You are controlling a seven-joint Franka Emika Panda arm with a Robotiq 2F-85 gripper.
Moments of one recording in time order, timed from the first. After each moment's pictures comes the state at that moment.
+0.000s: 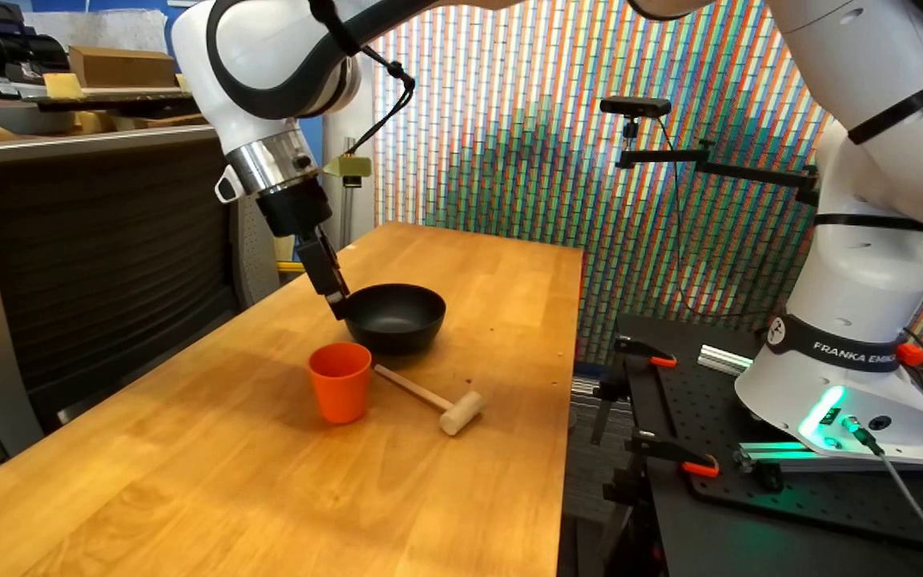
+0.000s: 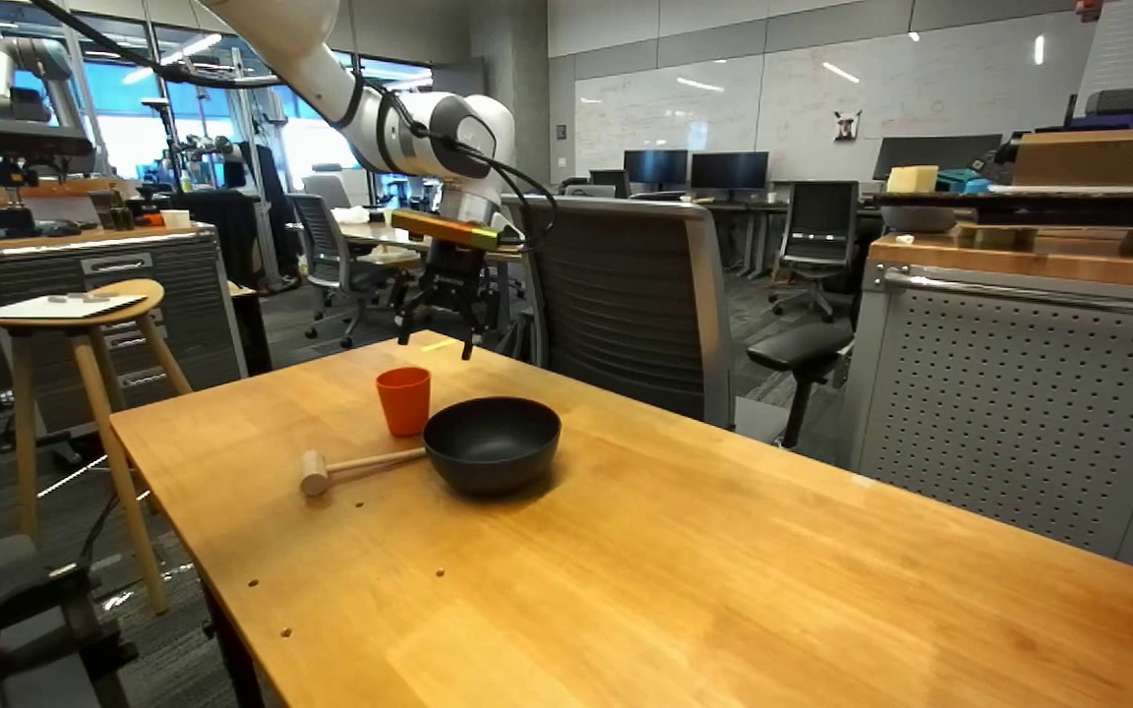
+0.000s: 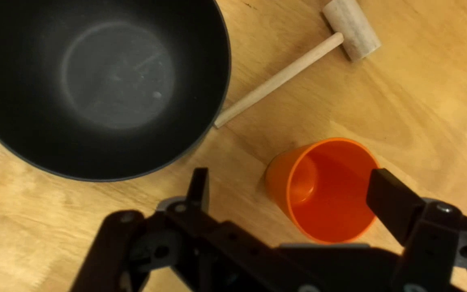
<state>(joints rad) 0.08 0.76 0.14 -1.34 -0.06 1.70 -0.36</state>
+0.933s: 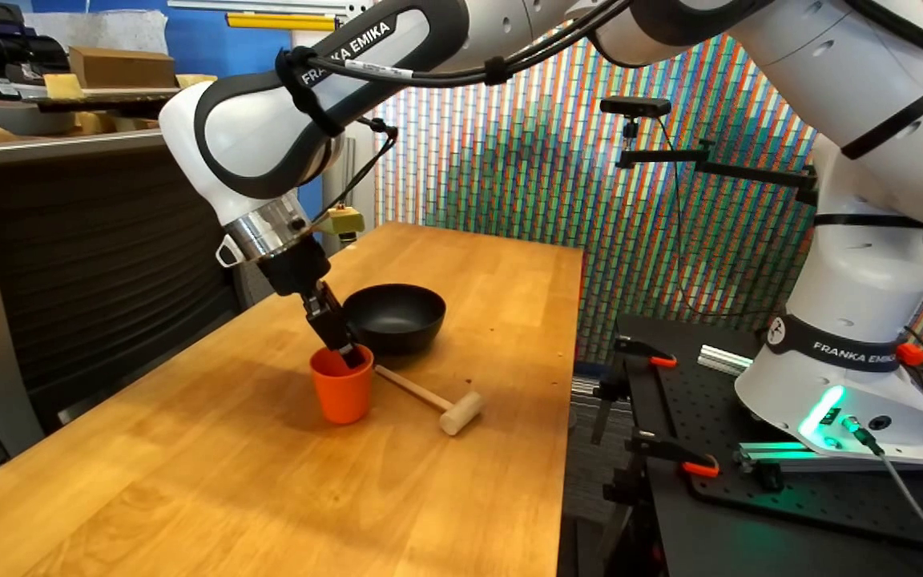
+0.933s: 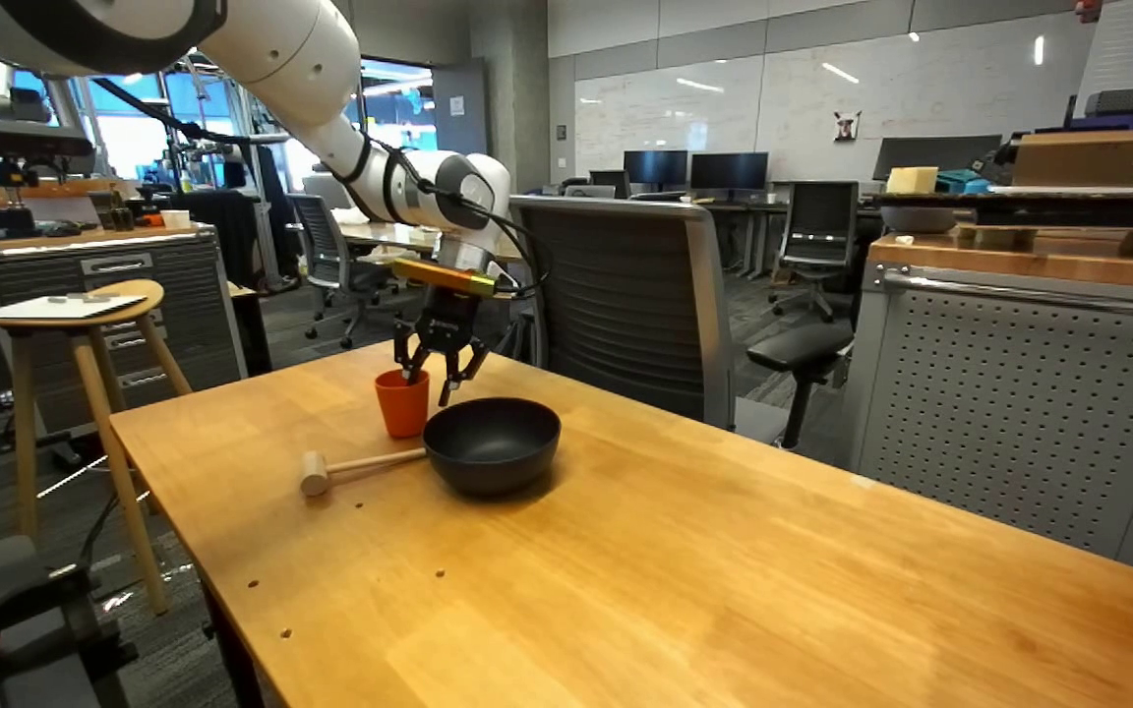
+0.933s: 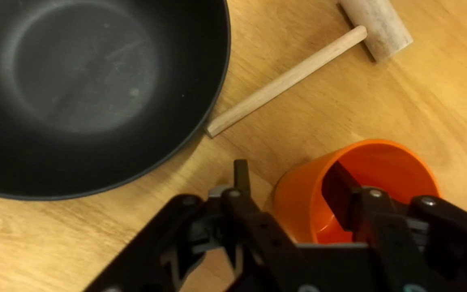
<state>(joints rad) 0.12 0.91 0.14 -1.24 -0.10 1.67 -0.36</state>
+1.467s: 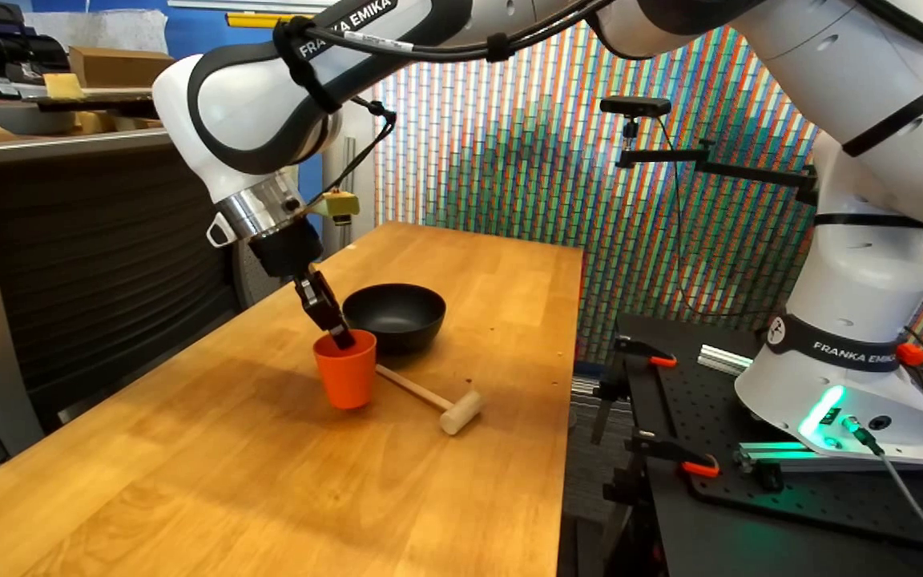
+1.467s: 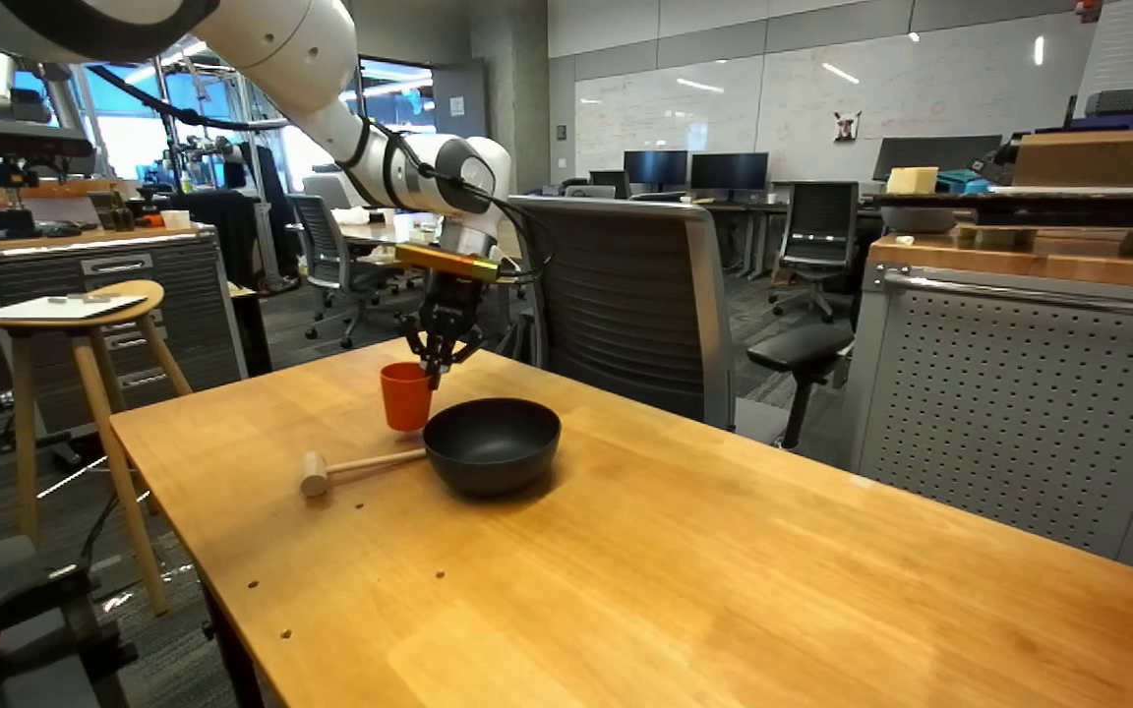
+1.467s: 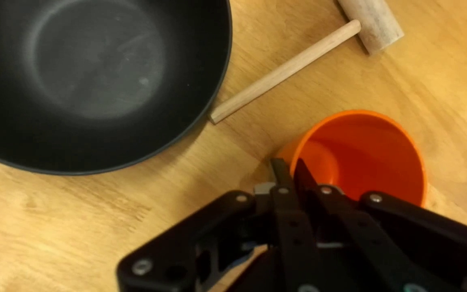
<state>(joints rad) 0.11 0.88 0.15 -1.24 -0.10 1.67 -0.36</state>
